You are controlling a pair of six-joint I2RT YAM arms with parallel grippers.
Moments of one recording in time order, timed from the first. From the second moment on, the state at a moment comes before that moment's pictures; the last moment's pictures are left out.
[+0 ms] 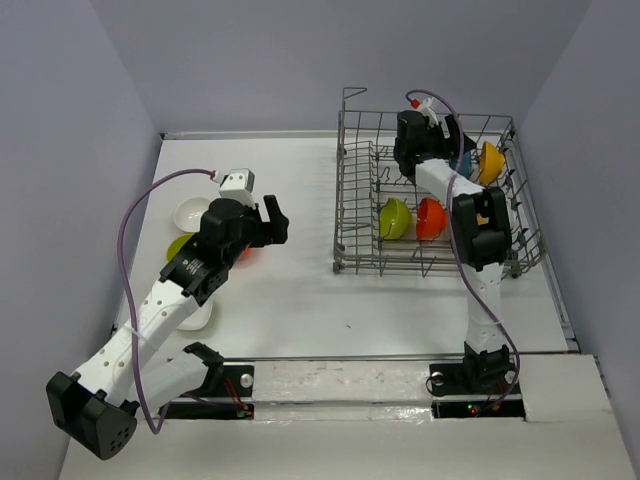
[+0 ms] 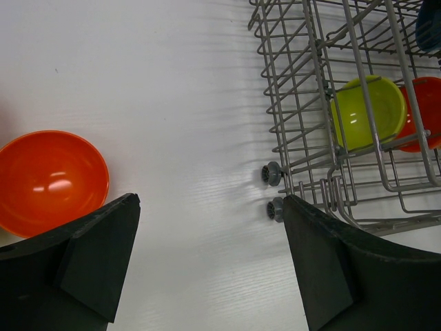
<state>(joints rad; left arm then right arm) -0.54 0.93 0.88 -0.36 -0.18 -0.42 0.26 2.27 1.83 0.13 1.31 -0.57</state>
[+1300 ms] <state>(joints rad) -0.54 0.93 0.87 -0.36 -0.18 -0.42 0.26 2.30 1.94 -0.12 1.21 -0.38</state>
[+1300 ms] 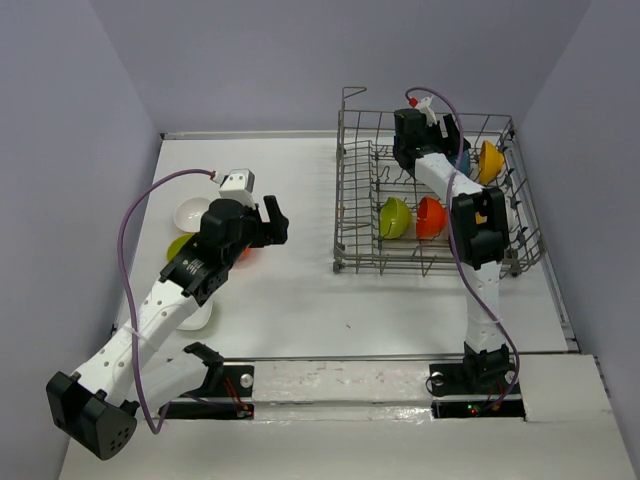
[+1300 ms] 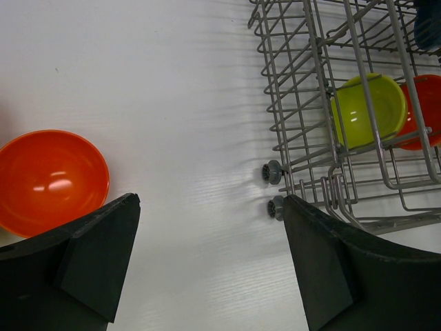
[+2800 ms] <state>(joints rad) -0.27 1.06 0.88 -0.51 -0.43 -0.49 0.28 1.34 1.77 -0.58 0.38 0.31</state>
